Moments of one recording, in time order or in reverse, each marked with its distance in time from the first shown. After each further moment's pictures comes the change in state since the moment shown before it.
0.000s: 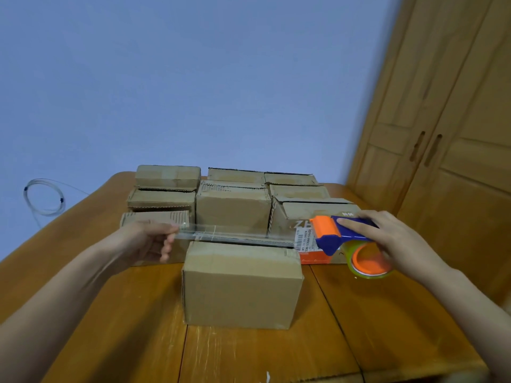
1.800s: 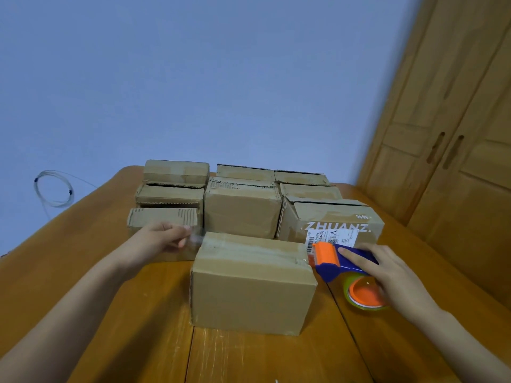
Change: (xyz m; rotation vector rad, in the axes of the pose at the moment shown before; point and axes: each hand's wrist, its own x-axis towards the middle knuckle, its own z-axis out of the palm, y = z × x) left_hand 0.012 -0.027 0.001 0.164 -0.003 0.247; right_hand -0.027 -0.023 0.062 -0.050 0.007 0.098
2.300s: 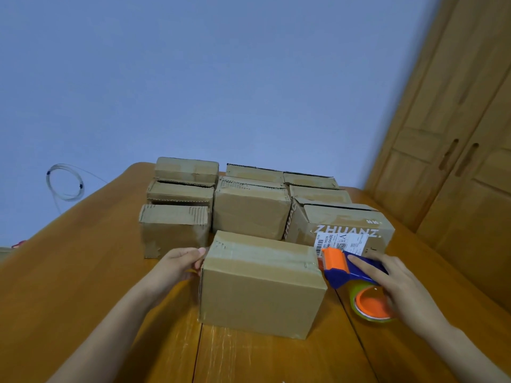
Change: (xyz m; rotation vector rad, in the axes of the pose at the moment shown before) left_hand -0.006 -0.058 0.028 -0.187 -0.003 -0.086; right_hand -0.004 -0.006 0.006 0.075 0.031 0.011
